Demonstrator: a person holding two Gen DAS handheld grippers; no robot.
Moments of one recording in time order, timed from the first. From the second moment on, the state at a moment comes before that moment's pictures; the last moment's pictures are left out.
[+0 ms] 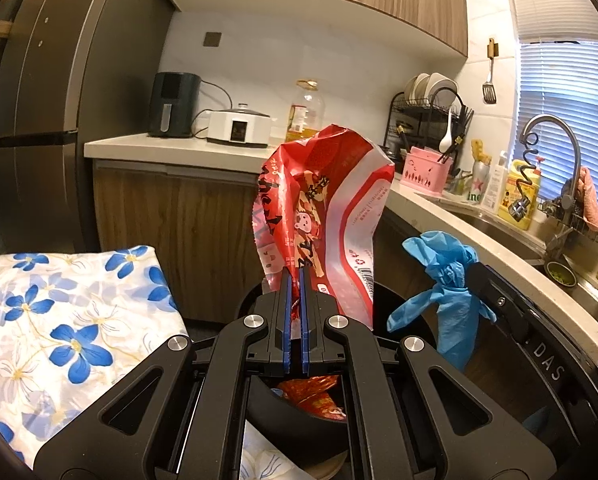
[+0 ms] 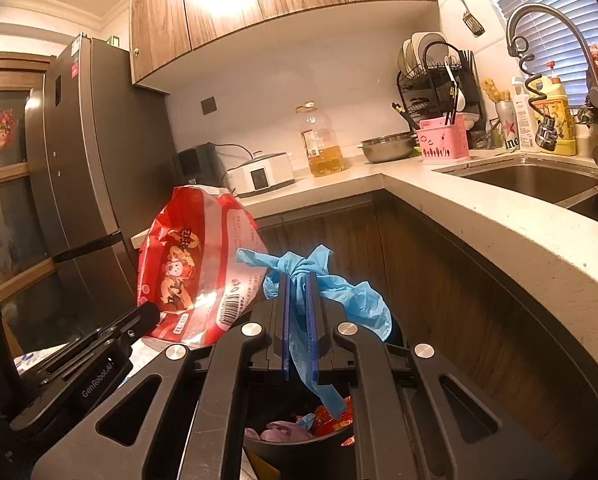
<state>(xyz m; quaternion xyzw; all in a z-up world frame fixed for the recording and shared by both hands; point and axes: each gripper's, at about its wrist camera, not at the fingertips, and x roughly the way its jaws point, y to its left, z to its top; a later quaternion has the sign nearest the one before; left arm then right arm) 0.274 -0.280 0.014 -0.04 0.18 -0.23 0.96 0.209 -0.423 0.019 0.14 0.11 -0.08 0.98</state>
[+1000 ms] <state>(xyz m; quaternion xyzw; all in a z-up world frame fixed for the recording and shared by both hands) 0.242 -0.184 -0.012 -0.09 0.21 -0.11 0.97 0.174 -0.388 0.003 0.12 0.12 -0.07 0.98</state>
